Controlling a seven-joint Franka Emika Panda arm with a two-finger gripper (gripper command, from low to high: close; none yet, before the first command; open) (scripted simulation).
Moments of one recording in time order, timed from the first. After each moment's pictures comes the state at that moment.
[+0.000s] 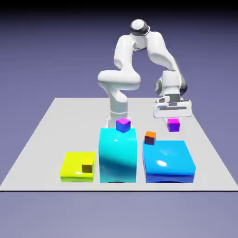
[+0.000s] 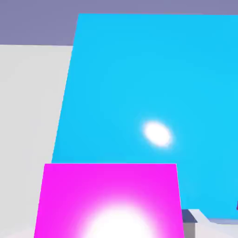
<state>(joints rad) -0.18 -0.80 1.42 -2.88 1.06 2.75 1.07</state>
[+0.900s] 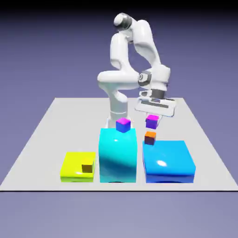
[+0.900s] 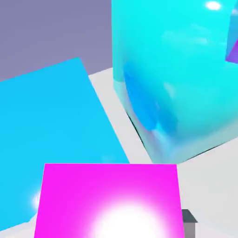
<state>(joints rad) -0.11 -0.63 0.95 -3.04 0.17 2.82 1.83</state>
